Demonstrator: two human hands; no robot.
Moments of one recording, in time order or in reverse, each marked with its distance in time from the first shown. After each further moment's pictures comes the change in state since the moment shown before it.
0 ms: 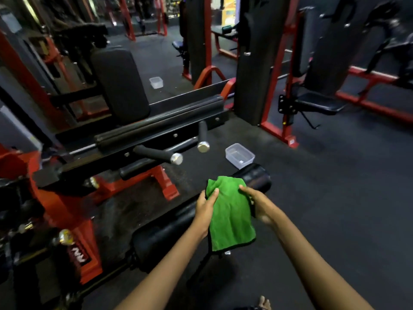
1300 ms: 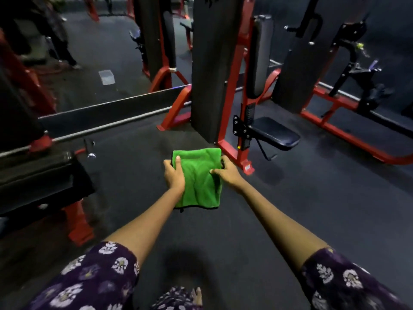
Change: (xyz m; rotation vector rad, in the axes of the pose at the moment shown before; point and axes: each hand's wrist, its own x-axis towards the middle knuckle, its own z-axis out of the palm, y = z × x) left_hand 0.418 0.011 0.417 0.433 0.426 0.198; right_hand 0.304 -0.355 -0.327 -0.765 0.238 -0.447
